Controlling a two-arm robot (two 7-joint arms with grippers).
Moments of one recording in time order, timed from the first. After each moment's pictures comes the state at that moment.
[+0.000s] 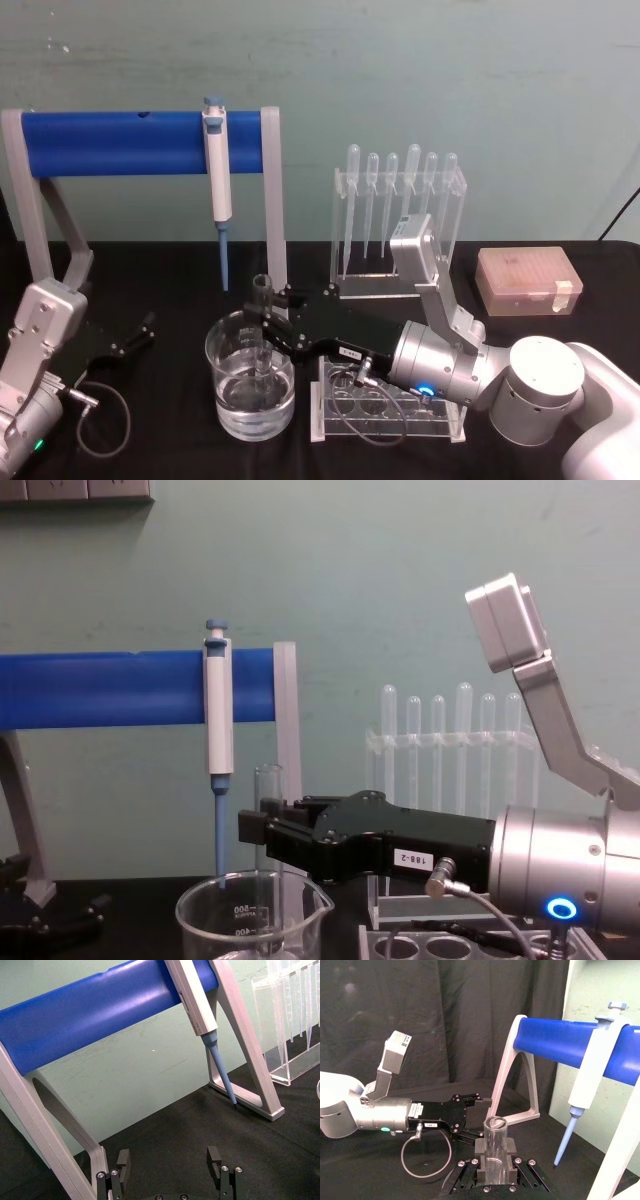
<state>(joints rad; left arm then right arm) -0.20 0.60 0.45 -1.41 -0.25 -0.12 0.03 0.52 0.30 -0.63 -1.23 0.48 -0.13 0.71</state>
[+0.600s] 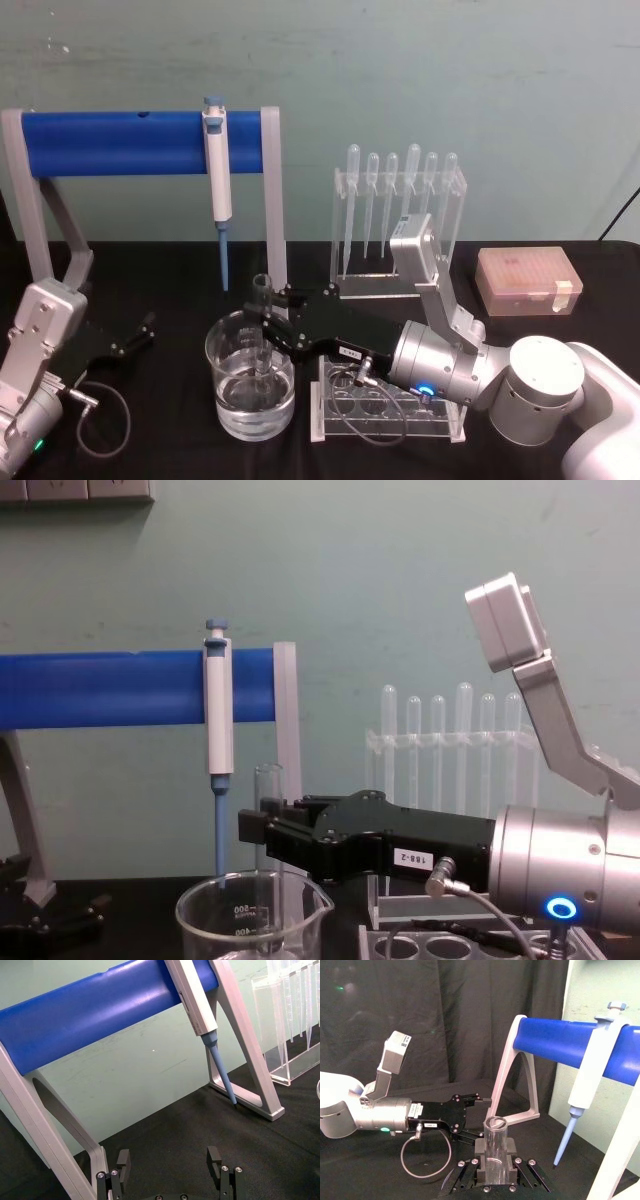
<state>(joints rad) -0.20 0.60 0.45 -1.41 -0.25 -0.12 0.03 0.52 0.30 -0.63 -1.23 0.48 -0.13 0.71</state>
